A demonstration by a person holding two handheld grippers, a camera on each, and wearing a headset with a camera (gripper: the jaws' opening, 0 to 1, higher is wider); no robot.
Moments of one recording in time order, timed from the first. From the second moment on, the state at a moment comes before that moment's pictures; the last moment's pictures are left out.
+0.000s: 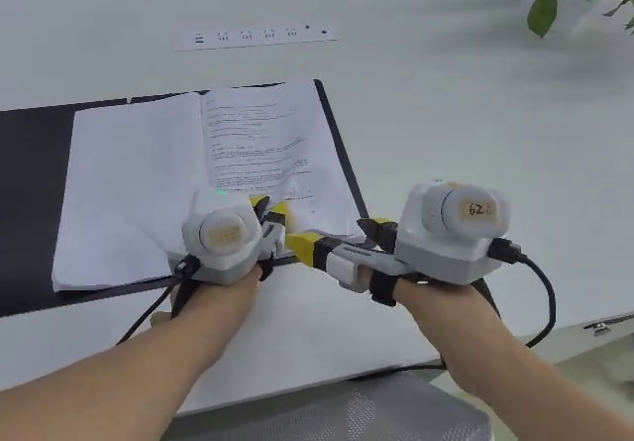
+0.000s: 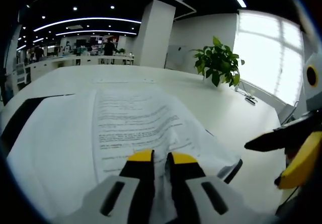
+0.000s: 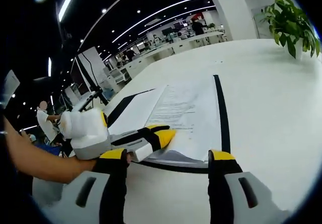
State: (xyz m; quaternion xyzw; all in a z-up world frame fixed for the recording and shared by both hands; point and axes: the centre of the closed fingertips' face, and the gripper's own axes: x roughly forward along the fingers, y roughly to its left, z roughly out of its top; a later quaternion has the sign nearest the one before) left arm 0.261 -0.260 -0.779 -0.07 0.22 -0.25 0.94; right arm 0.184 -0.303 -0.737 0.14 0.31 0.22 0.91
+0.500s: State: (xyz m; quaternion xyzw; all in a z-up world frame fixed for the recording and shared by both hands) left arm 0.262 -0.261 -0.780 -0.07 0.23 -0.26 0.94; right arm 0.199 -0.308 -0.762 0.20 0.34 0.19 0.90
